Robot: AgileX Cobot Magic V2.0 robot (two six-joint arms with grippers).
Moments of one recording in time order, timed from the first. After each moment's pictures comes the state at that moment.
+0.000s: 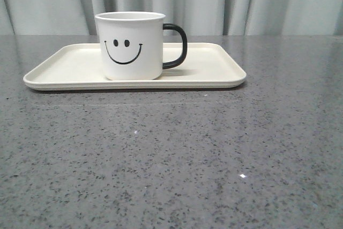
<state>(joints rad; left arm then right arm) -0.02 0.00 0.00 0.02 0.00 -0.03 0.07 0.42 -0.63 0.09 0.84 -0.10</state>
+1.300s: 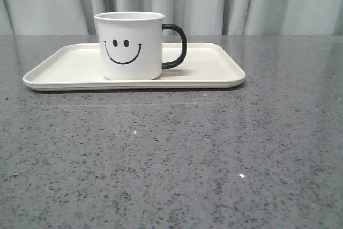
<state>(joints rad) -0.02 0.00 0.00 0.02 0.00 -0.03 0.07 0.25 -0.34 0.05 0.48 -0.10</state>
